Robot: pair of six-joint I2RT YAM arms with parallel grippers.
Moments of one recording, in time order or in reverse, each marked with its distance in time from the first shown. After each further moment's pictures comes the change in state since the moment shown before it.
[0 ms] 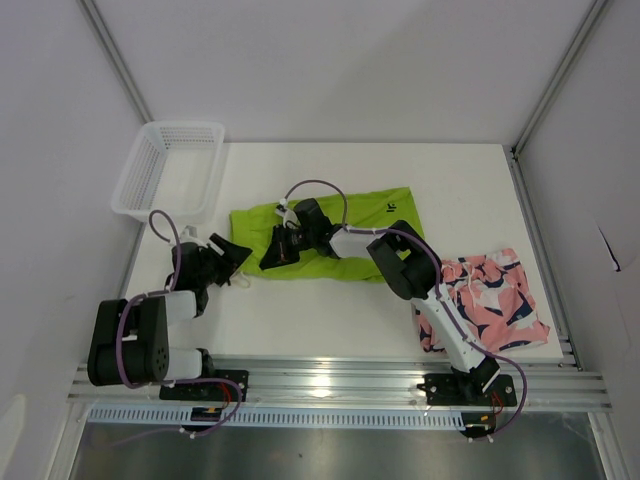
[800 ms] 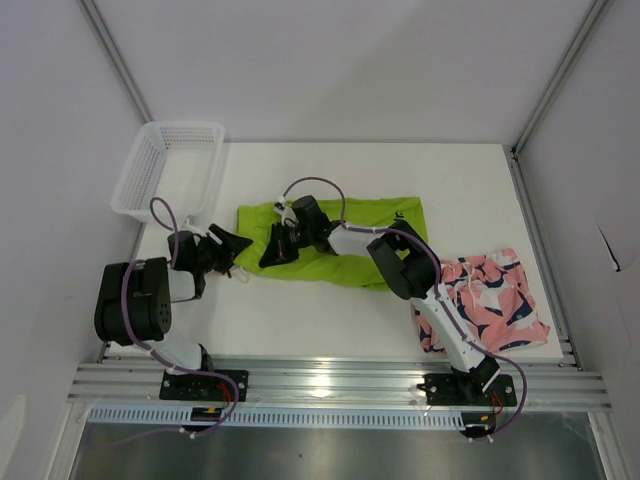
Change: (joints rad) left arm 0.062 0.253 0.140 0.115 0.191 -0.026; right arm 0.000 0.009 0.045 -0.062 0.018 -0.027
